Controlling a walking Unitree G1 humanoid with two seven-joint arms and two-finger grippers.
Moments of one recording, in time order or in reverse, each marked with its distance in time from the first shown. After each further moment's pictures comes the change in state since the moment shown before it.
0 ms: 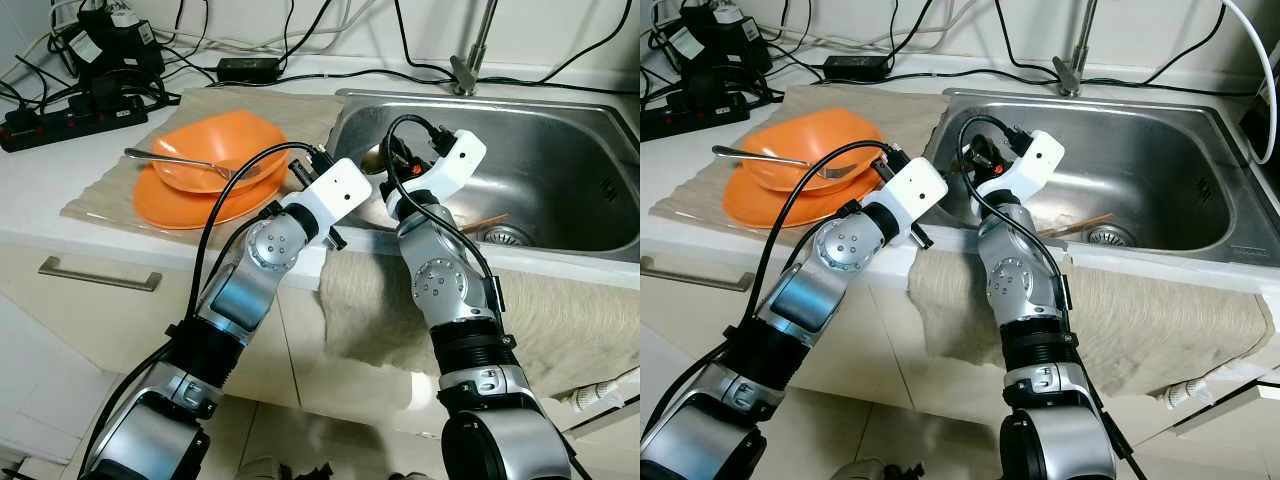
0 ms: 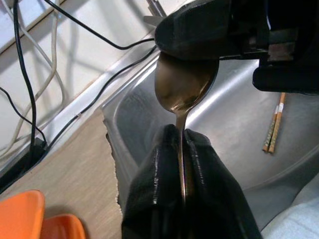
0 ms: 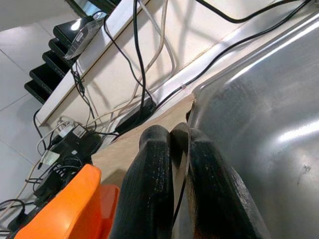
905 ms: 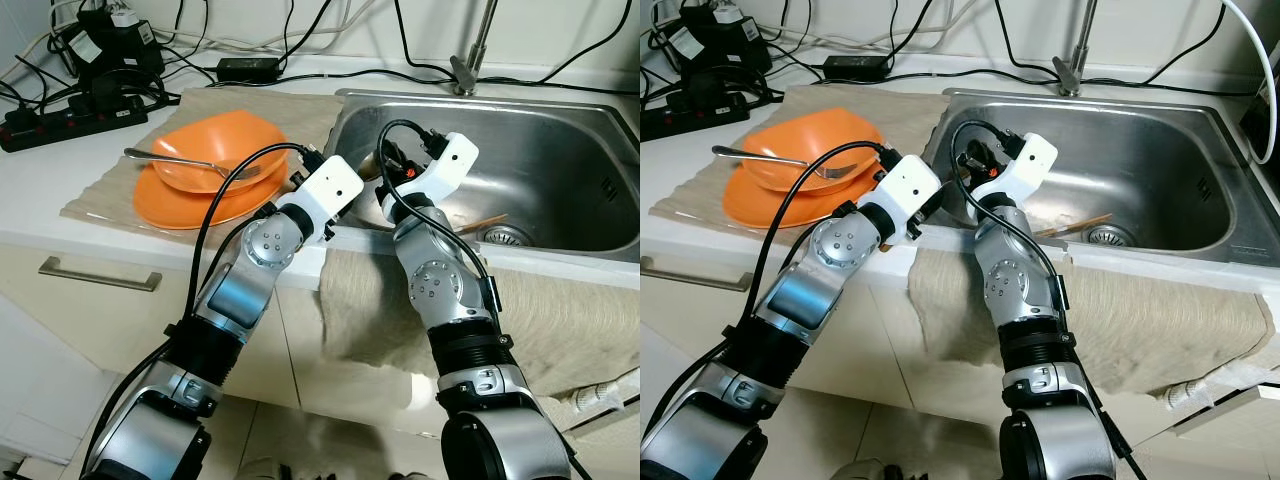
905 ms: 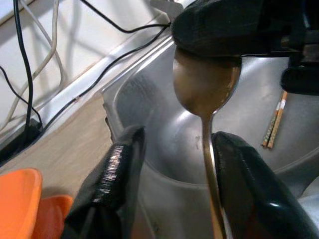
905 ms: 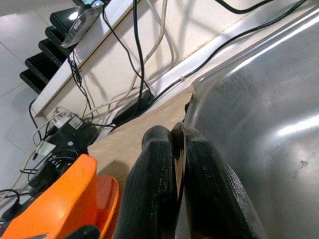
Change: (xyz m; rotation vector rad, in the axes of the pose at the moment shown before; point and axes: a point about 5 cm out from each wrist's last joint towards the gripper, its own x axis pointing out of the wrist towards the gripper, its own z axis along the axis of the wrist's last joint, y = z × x) left arm 0.000 0.005 -0.006 -0.097 0.040 0.016; right arm 0.000 -0.002 -0.006 -0.030 0.021 -0.010
